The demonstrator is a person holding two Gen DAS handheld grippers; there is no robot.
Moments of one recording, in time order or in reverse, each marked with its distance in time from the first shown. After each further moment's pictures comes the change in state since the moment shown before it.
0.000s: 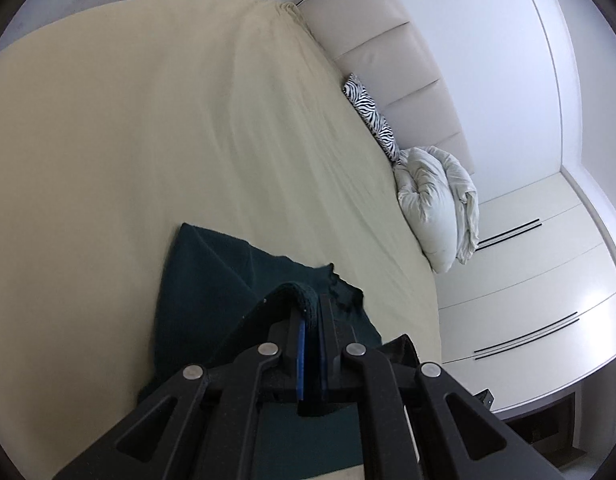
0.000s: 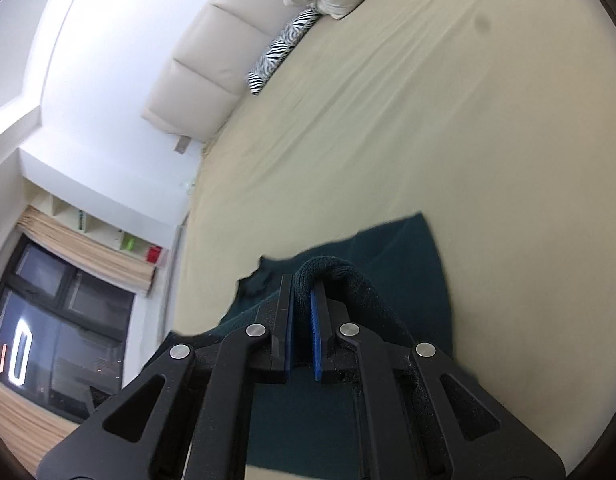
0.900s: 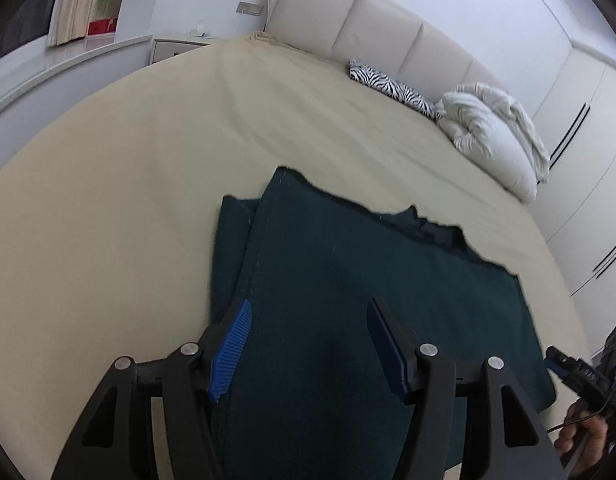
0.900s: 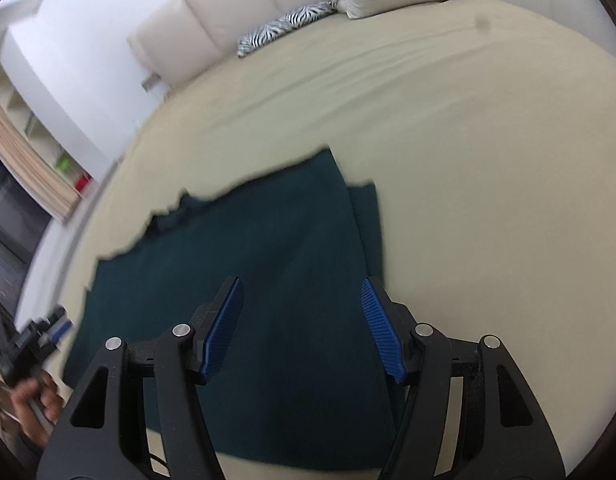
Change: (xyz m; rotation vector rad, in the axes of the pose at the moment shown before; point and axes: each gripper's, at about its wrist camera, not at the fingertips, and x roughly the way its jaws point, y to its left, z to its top) left arm 0.034 0.001 -0.095 0.444 -0.087 0.375; right arm 0.031 0.001 -0.058 -0.360 0.045 -0.300
